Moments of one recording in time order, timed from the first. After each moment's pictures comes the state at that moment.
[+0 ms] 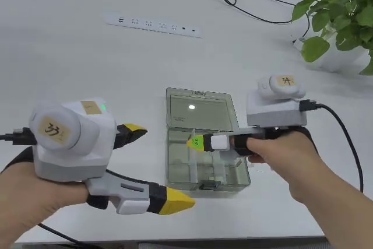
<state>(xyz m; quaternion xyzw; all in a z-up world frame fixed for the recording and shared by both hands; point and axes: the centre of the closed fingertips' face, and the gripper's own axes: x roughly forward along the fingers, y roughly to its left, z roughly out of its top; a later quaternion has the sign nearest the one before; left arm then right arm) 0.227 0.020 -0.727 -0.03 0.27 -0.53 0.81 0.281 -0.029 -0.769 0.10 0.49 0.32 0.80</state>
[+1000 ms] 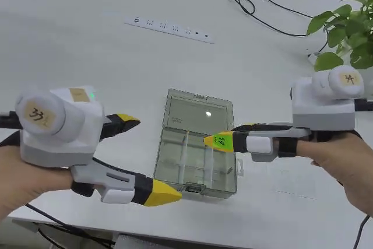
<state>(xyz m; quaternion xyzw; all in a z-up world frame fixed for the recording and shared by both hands) 0.228 0.011 -0.712 -0.02 0.27 -0.49 0.83 0.270 -0.072 -0.706 0.05 0.44 0.44 0.78</state>
